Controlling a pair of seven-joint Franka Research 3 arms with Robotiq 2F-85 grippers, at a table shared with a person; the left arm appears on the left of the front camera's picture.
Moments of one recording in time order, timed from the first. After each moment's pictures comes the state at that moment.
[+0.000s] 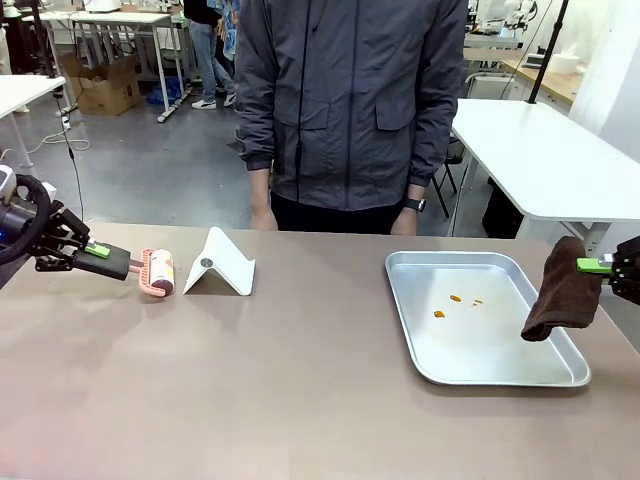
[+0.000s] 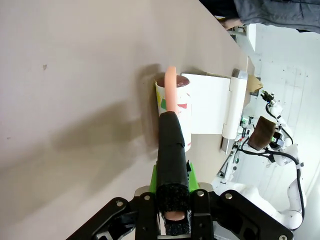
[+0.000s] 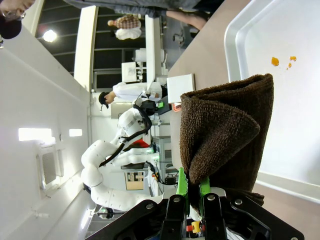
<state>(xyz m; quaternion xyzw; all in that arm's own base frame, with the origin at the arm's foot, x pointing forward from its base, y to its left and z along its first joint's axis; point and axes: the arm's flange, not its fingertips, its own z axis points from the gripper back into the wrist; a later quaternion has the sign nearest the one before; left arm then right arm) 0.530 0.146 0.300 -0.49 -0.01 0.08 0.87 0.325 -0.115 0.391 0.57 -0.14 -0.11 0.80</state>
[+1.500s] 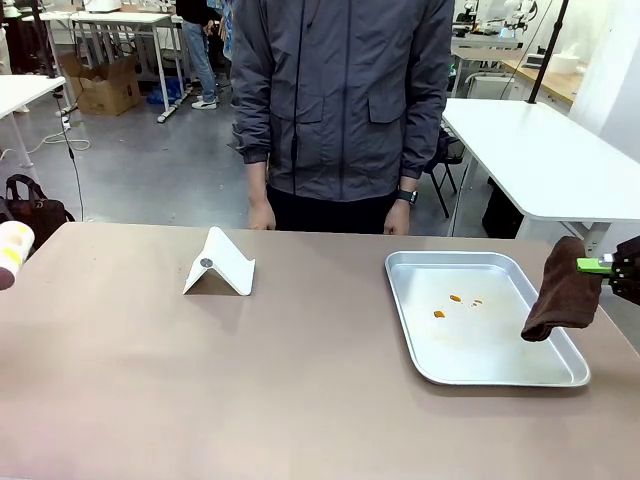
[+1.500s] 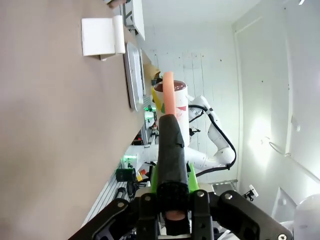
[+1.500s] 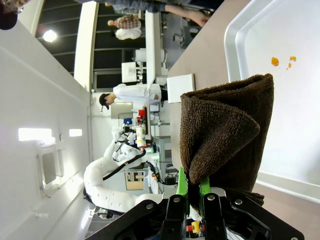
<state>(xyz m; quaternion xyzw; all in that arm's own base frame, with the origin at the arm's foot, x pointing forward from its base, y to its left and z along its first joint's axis) 0.322 0.296 0.331 -0.70 -0.07 0.03 0.71 0.325 -0.115 0.391 0.57 -0.14 -0.11 0.80</state>
